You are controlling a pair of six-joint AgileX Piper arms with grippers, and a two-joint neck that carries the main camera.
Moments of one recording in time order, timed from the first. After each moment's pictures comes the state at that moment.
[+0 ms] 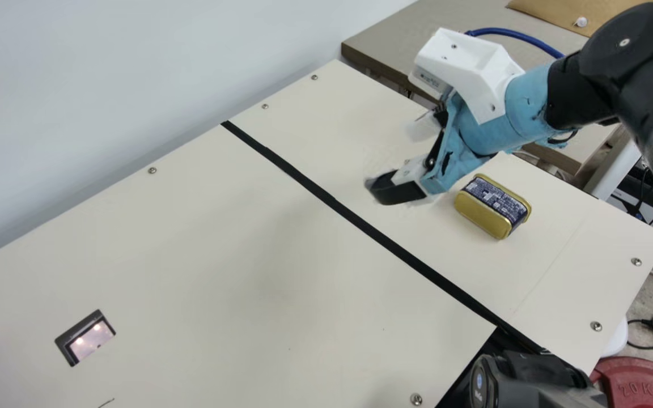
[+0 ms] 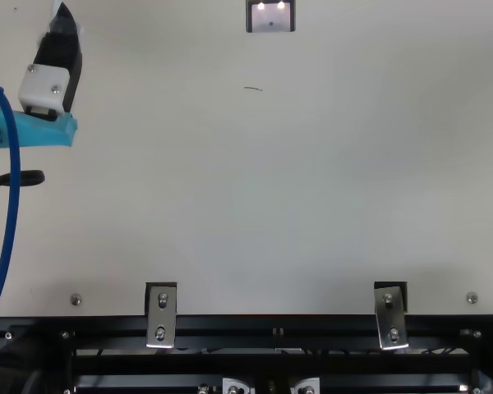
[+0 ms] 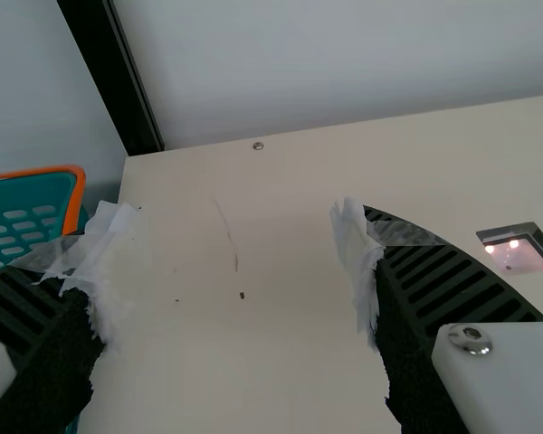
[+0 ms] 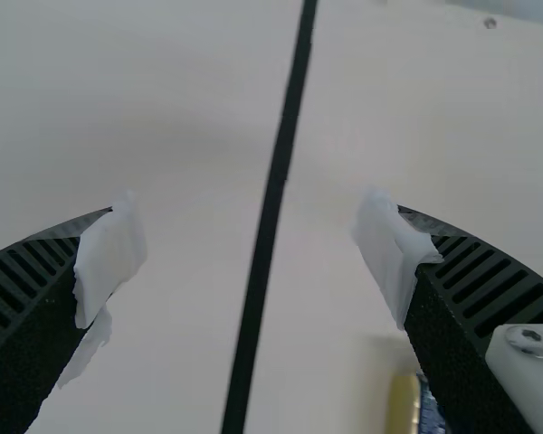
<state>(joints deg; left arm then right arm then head) -8.1 62.5 -28.7 -24.0 -1.7 25.2 -52.2 59.9 -52.3 37.3 64.9 -73.8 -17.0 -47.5</state>
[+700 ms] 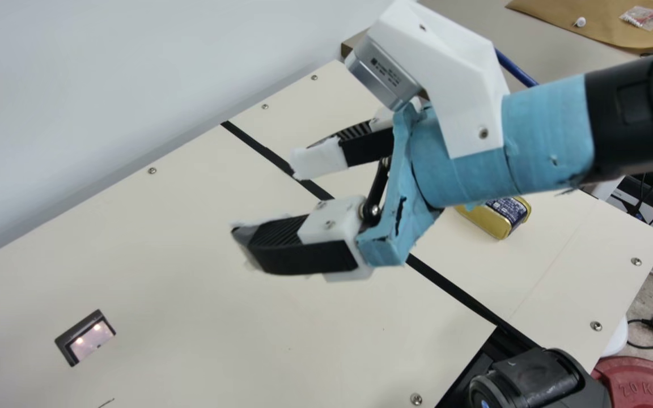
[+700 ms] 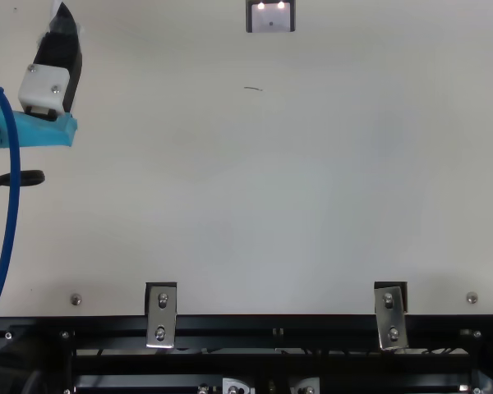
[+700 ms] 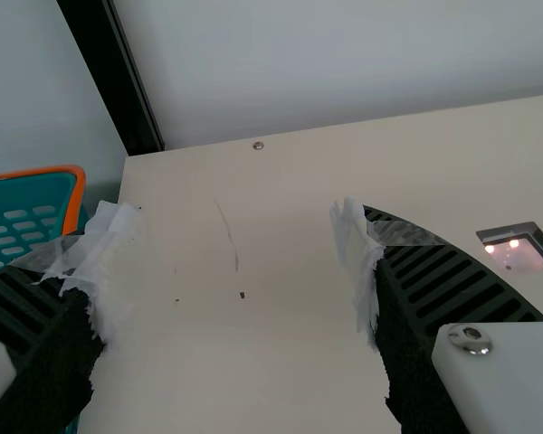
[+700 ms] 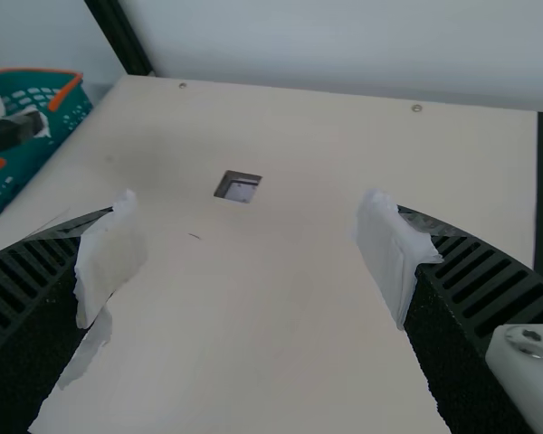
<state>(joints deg) -8.1 62.5 -28.7 -24.0 -1.7 25.2 -23.9 43.1 -55.4 45.4 70.1 -39.2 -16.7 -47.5</state>
